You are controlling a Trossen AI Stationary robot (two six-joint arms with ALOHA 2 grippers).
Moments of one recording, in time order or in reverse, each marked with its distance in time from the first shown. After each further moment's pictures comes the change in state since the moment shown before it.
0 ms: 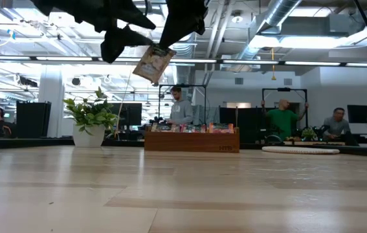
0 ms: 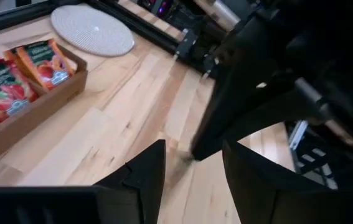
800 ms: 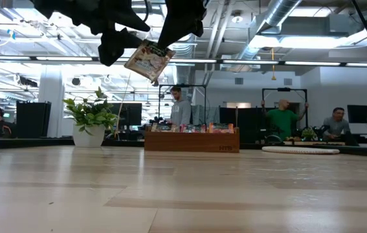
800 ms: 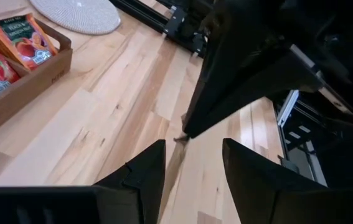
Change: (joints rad) left arm 0.037 -0.013 0.000 -0.064 0.125 0.017; right arm -0.015 0.000 0.000 0.012 -0.052 -0.010
